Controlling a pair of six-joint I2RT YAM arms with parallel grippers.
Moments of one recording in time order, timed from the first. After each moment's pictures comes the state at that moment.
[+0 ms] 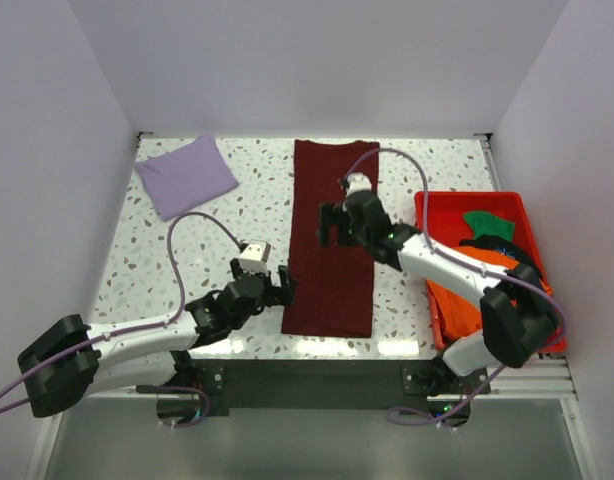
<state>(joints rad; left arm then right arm) -0.98 1.05 0.33 0.25 -0.49 -0.58 0.61 1.53 1.08 -0.14 0.15 0.39</state>
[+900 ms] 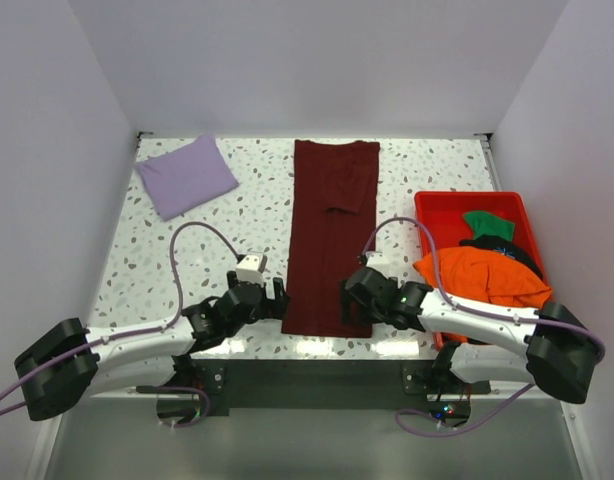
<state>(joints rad) -0.98 1.01 0.26 0.13 -0.43 -0.65 0.99 1.17 0.59 -0.48 0.32 0.85</state>
